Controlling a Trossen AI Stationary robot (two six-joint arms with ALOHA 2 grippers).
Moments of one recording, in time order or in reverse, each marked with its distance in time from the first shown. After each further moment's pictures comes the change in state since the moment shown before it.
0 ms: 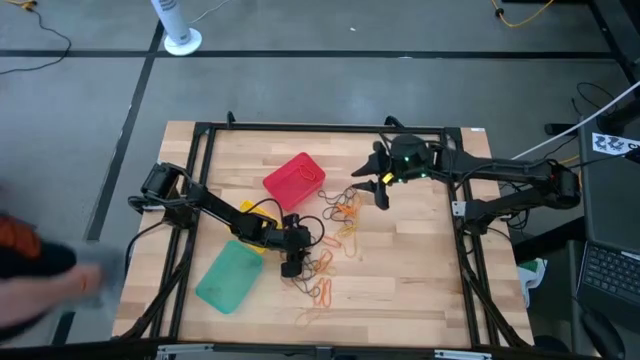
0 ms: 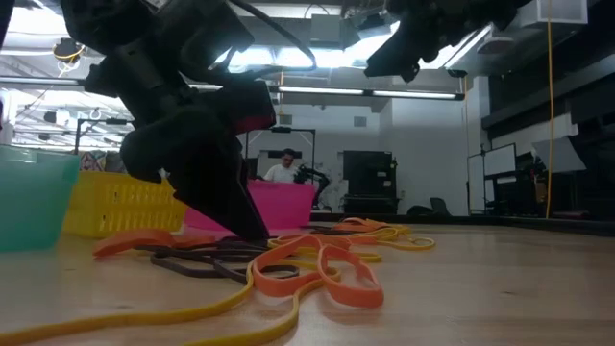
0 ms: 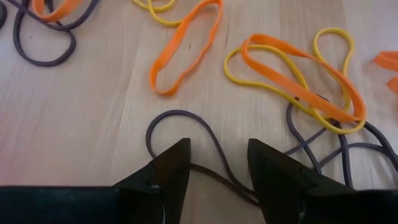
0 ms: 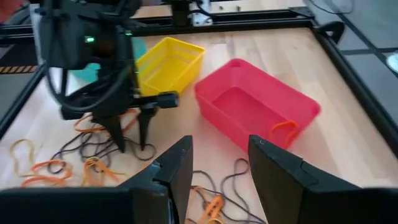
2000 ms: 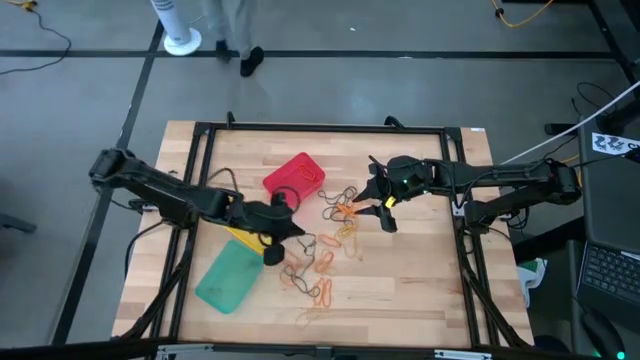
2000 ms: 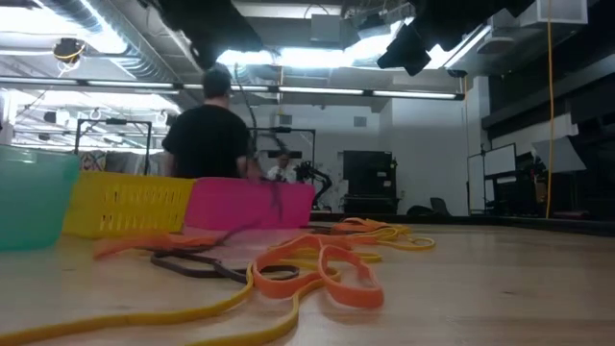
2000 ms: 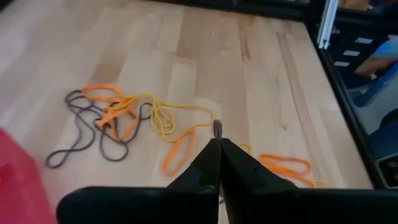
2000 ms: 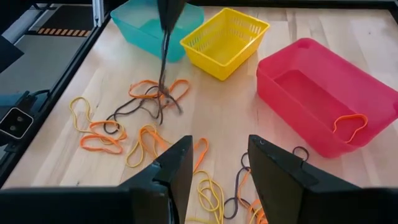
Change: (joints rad) left arm 0.002 -0.518 0.082 -0.280 0.011 0.022; right arm 0.162 0.001 -0.001 -0.087 0.005 0.000
